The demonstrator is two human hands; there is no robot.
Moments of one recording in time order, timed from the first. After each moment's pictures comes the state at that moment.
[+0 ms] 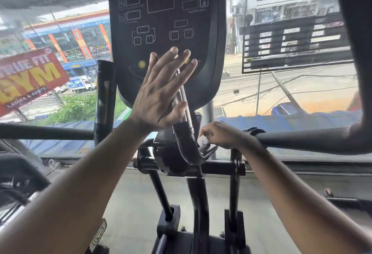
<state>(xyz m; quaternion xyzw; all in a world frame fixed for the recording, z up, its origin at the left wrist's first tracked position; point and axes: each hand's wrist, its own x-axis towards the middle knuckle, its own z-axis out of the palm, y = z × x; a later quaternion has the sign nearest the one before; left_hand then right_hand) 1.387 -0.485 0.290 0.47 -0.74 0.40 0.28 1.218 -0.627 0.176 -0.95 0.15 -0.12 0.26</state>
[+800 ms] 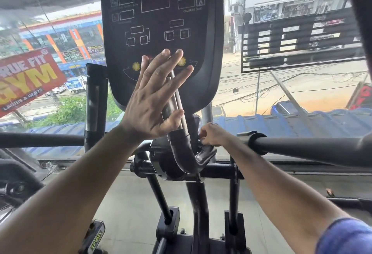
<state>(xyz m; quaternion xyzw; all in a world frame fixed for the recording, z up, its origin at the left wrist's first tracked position) 1.387 -0.487 0.291 0.48 -0.74 0.39 0.27 1.277 -0.687 0.114 -0.91 0.31 -0.08 0.25</state>
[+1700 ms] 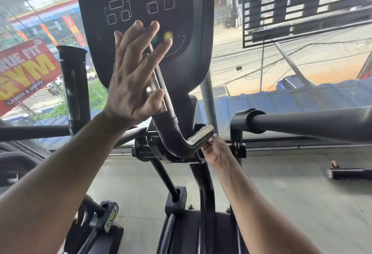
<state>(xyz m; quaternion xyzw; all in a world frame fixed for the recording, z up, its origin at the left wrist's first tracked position) 1.390 -0.490 0.289 0.47 -0.73 0.41 0.28 1.259 -0.600 0.049 -0.03 0.34 -0.34 0.88</state>
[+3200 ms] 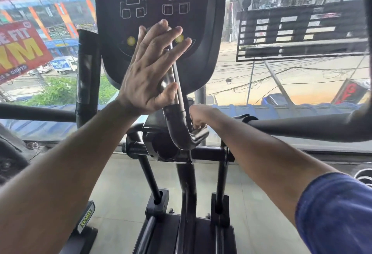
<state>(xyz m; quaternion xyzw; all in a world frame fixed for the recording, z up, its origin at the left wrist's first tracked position) 1.392 -0.494 0.283 0.47 -0.73 0.40 0.30 1.306 -0.673 0.140 -0.94 0.31 0.10 0.09</state>
